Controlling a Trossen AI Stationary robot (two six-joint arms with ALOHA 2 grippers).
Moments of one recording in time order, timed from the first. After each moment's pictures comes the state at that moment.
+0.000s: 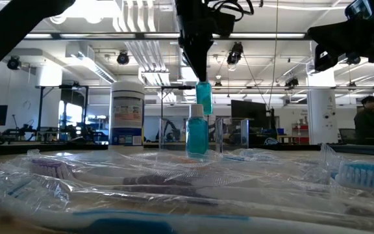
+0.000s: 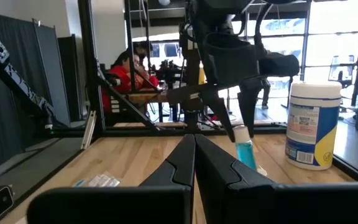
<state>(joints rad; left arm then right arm) 0.08 2.18 2.30 -1.38 -0.23 0.04 -0.15 0.13 0.04 0.23 -0.22 0.10</state>
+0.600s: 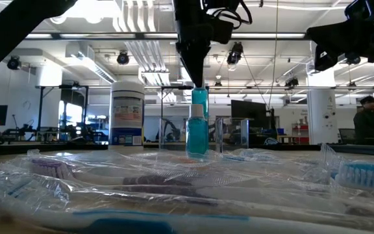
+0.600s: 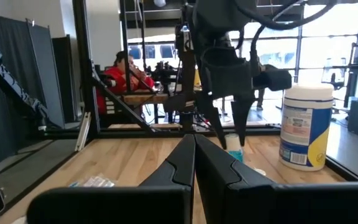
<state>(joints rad) 0.09 2.18 2.27 -1.39 -0.19 0.05 -0.15 0.13 0.04 0.24 -0.21 0.09</state>
